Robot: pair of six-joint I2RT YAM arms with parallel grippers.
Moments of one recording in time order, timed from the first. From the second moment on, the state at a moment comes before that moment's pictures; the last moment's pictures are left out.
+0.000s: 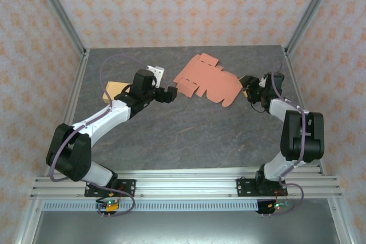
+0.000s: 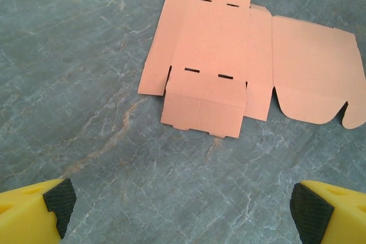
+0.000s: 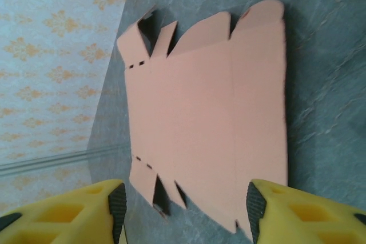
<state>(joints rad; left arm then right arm) -0.41 1.47 0.99 -0.13 0.03 -0.14 -0.12 1.65 0.85 0.14 -0.55 0.98</state>
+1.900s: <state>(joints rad) -0.44 1.28 0.74 0.16 0.45 0.16 0.50 1.62 1.73 -0.83 0.13 1.77</state>
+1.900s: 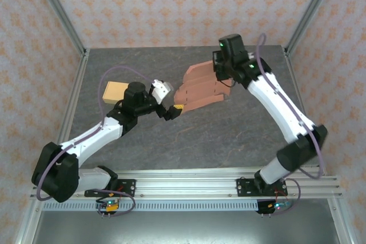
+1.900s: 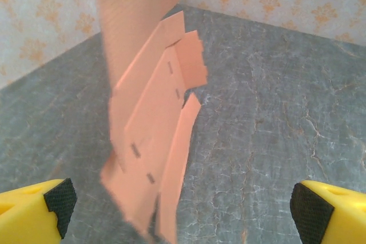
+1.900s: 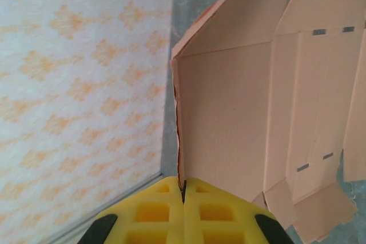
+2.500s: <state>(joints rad) -0.35 1.51 0.80 0.09 0.24 -0.32 0.28 1.84 1.67 -0.81 -0.03 1.06</state>
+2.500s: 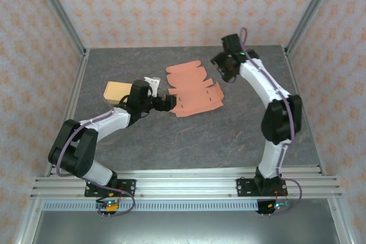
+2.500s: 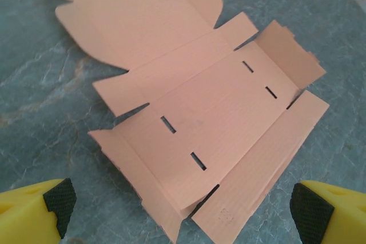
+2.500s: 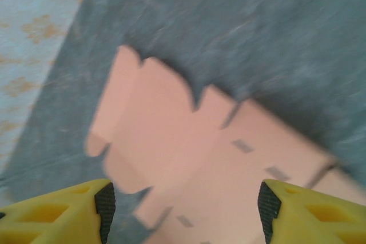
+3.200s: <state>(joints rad) -0.35 1.54 0.87 -0.11 0.06 -0.45 0.42 1.64 0.86 -0.04 -0.34 1.42</state>
